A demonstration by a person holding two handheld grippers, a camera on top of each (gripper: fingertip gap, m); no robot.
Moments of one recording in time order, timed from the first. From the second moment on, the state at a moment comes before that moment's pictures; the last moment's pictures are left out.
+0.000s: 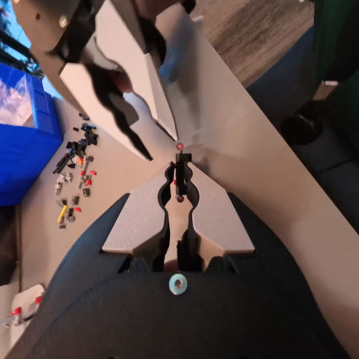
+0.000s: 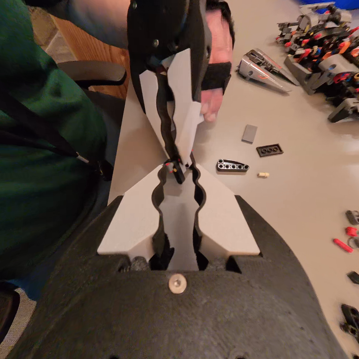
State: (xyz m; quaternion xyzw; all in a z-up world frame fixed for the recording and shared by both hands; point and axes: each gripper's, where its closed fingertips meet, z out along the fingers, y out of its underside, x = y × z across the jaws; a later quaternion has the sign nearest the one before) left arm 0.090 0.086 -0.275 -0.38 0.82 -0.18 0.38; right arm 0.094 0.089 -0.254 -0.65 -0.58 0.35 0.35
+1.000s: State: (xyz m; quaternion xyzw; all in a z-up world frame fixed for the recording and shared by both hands) left arm 0.046 0.104 -0.294 -0.61 0.69 -0.17 0.35; right arm 0.066 0.080 -0.294 -0.67 -0.65 0.26 0.24
